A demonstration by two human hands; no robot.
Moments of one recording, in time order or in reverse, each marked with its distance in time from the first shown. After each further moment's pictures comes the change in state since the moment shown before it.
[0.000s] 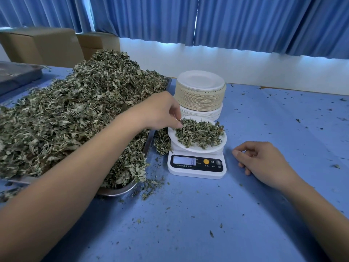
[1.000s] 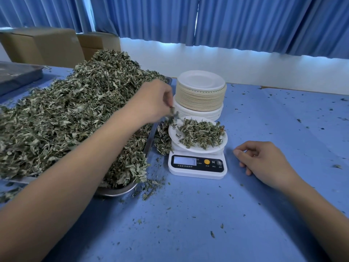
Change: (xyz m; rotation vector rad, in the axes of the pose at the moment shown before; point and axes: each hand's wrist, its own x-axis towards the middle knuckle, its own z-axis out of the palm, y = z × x) left_hand 0.001 -0.007 -0.007 -0.018 0.253 -0.113; right_hand 0.001 0.002 0.002 0.051 0.029 0.010
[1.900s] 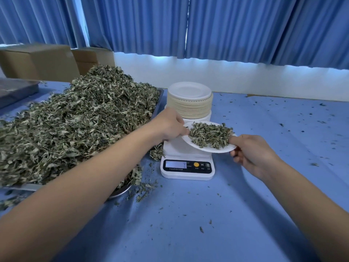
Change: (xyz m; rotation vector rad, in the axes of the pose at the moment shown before) left_hand -0.012 0.045 0.036 -0.366 -0.299 -0.143; right_hand 0.015 -0.028 -0.010 0.725 0.032 0.343
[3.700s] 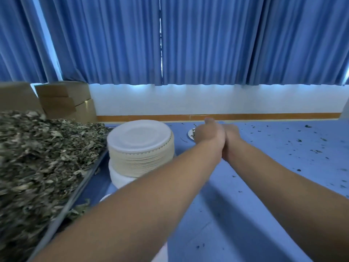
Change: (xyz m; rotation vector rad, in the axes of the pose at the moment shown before) left_hand 0.202 0.159 0.138 -0.835 0.222 -0.271; right_hand 0.211 -0.091 -0.023 0.157 0.079 -0.030
